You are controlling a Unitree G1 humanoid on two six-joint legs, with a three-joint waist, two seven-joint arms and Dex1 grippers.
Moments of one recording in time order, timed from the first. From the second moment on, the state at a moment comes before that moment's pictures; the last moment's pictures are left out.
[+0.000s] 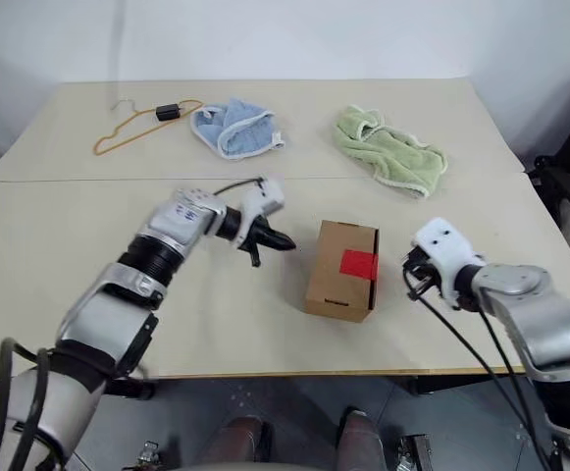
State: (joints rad) left arm -1.20 0.32 -0.29 0.83 -0.04 0.47 -1.09; right arm -0.34 -0.89 -0.09 -0.36 0.29 0.99 0.60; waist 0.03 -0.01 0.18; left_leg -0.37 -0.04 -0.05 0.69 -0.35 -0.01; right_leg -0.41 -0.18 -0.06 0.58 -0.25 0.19
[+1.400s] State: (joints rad) left arm -1.13 0.21 -0.31 0.65 -0.05 0.48 -1.18; right arm -0.50 -0.54 -0.24 -0.61 0.46 1.57 0.36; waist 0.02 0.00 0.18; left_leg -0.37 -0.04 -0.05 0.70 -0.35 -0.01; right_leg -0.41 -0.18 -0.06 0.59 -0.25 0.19
